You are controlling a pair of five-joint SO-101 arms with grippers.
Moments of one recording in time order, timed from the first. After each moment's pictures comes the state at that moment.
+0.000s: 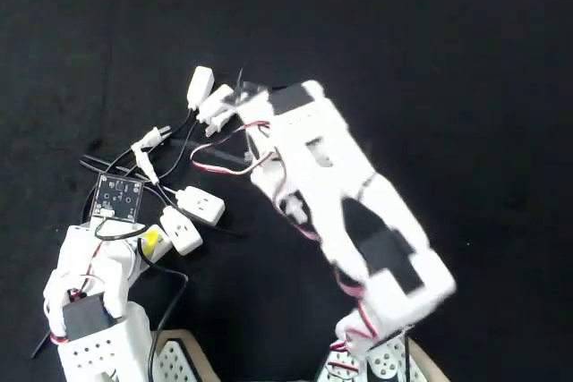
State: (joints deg) left arm -24.6 -104.3 95.3 67.2 -32.1; right arm -26.8 10.2 5.0 92.4 11.6
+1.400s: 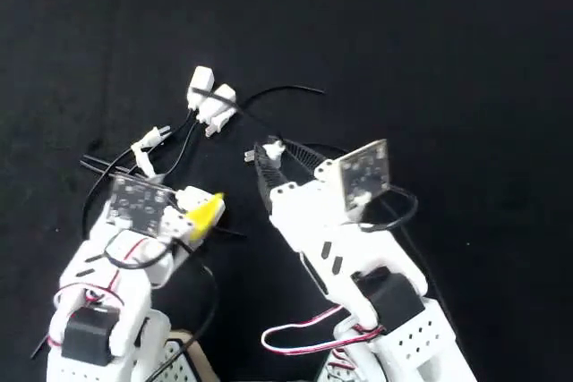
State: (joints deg) left arm 7.3 -104.3 76.1 63.6 -10.8; right arm -30.9 -83.3 75.2 29.2 -9.6
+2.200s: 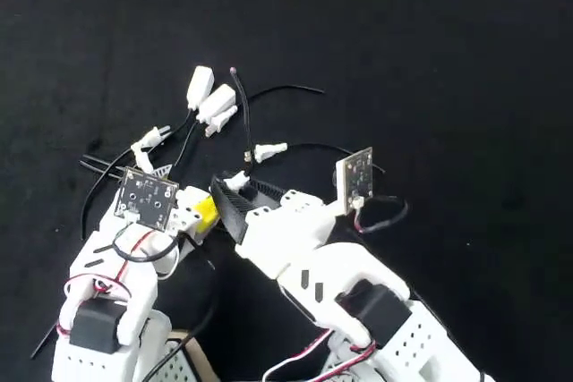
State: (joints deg) left arm 6.9 -104.0 79.7 55.7 -10.8; right arm -45.0 -86.1 78.8 28.9 -36.2
